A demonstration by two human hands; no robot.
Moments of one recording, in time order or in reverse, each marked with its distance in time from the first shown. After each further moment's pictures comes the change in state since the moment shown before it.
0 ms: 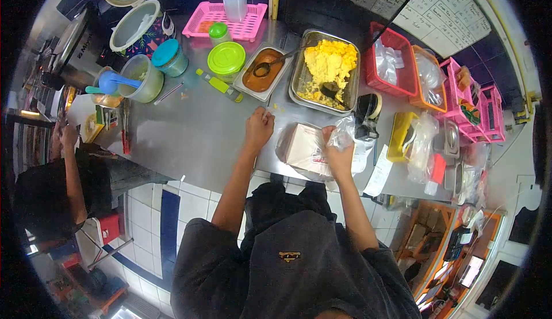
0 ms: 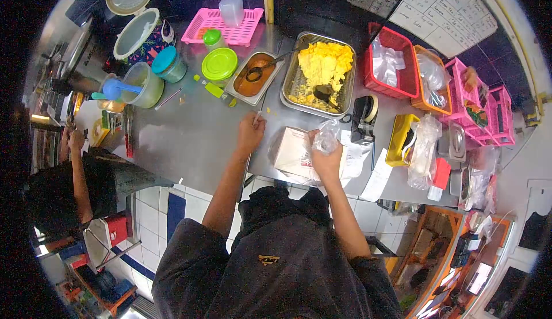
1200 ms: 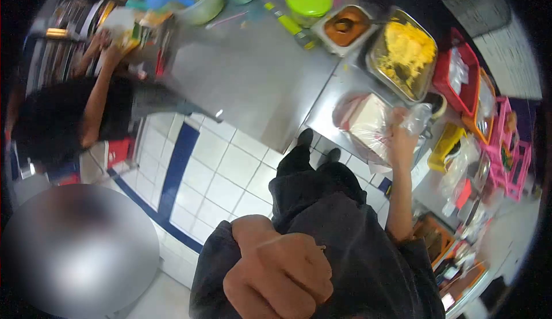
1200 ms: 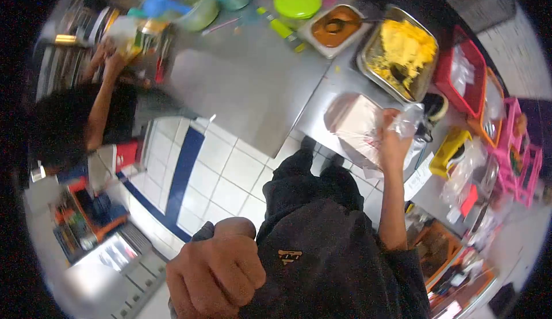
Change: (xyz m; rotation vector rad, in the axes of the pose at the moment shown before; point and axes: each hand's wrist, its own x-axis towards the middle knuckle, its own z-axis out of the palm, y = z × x) left_hand -0.163 0.274 -0.194 -1.212 -0.076 0.897; right_hand -0.004 -0.020 -0.002 -0.050 -0.119 0.027
